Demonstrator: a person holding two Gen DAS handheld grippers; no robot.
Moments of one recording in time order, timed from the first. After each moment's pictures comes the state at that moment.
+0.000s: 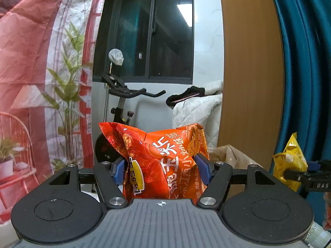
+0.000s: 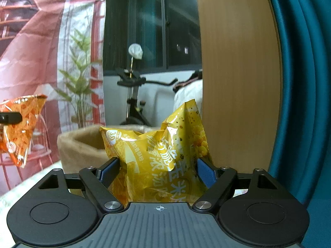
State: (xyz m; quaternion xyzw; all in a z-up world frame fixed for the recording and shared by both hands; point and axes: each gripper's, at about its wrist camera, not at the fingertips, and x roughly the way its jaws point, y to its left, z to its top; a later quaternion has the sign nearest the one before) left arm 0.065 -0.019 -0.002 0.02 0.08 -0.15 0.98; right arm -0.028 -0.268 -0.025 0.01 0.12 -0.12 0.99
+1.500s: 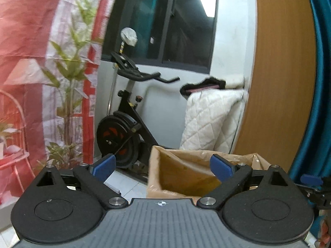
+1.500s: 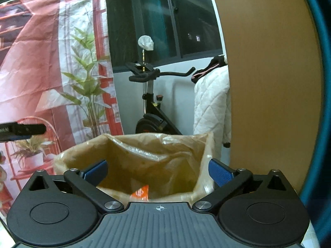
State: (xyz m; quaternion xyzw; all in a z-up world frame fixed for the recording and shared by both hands) left arm 0.162 0.011 -0.003 -0.04 0.13 -0.14 0.98; right arm 0.082 -0.283 -0.025 0.06 0.15 -0.06 0.99
